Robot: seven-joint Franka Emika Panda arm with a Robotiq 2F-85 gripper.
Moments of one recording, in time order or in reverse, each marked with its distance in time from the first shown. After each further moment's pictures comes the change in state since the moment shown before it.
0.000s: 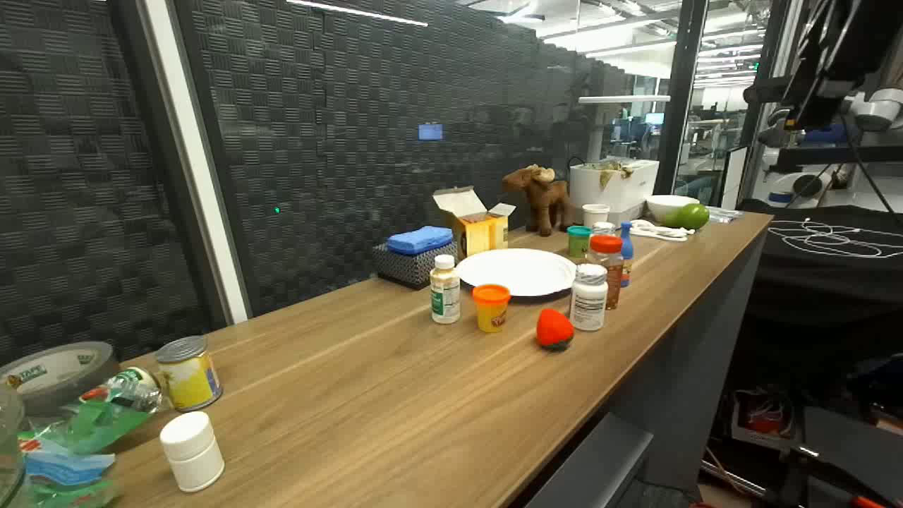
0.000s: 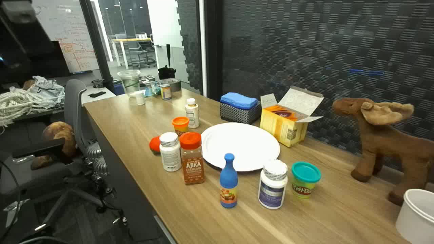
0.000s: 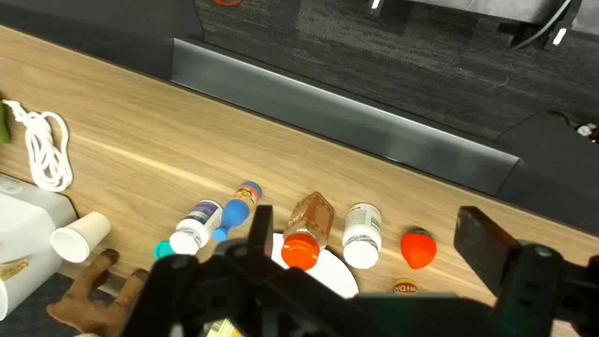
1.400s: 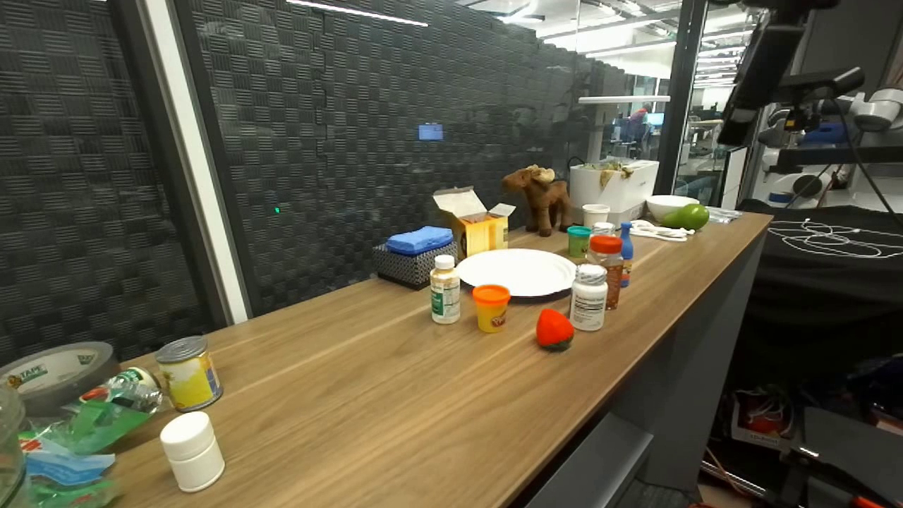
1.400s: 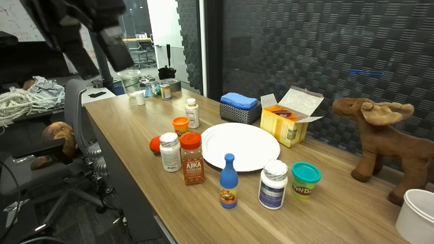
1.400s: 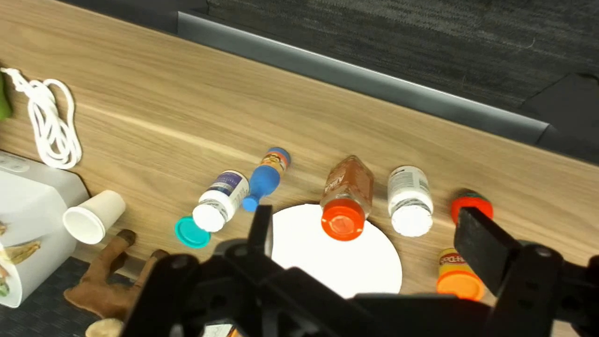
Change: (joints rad) arm -0.018 0.186 -0.077 0.032 -0.048 0.211 0.011
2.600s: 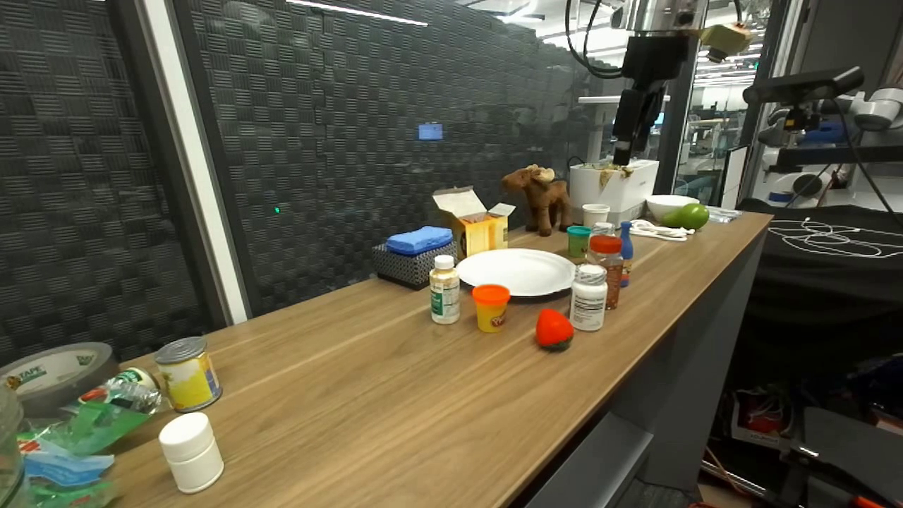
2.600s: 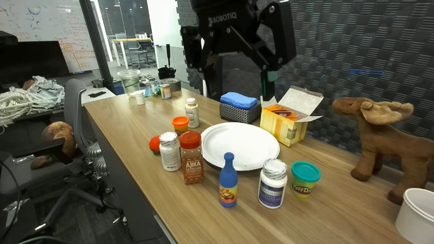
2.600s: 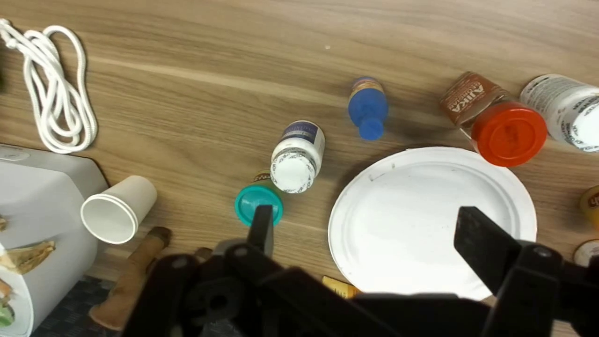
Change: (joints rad) arm -0.043 0.567 -0.152 0.390 0.103 0.134 -0.131
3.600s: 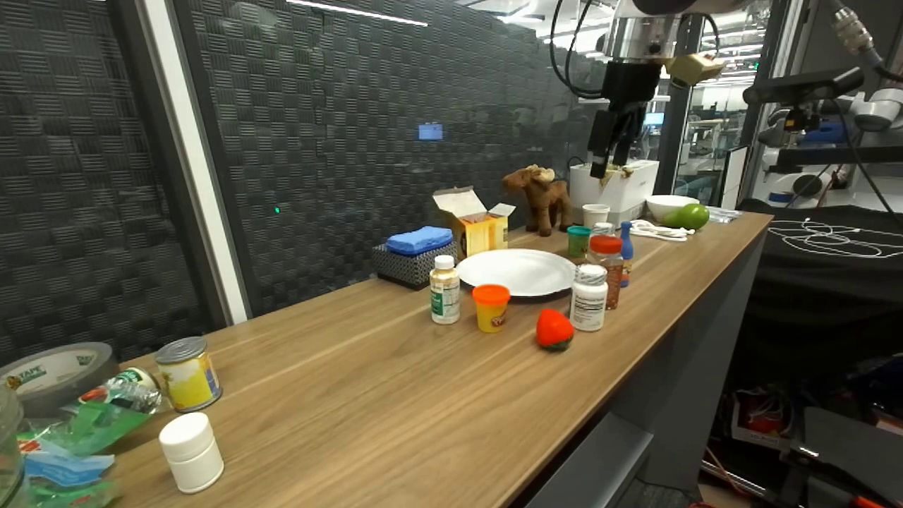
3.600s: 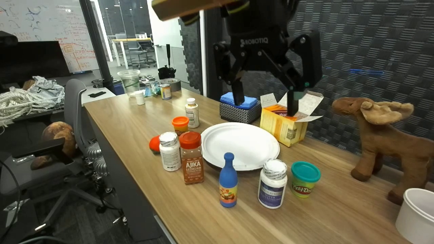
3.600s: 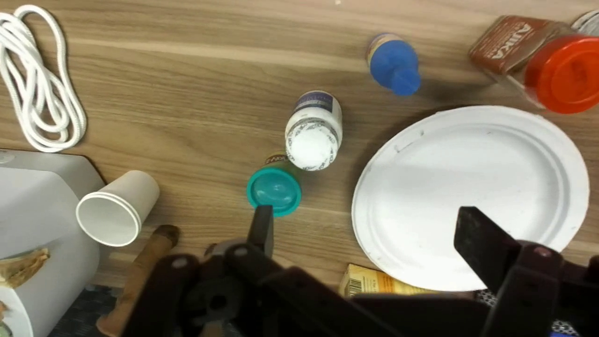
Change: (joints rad) arm -0.038 0.148 0.003 0.087 0.078 0.072 0.012
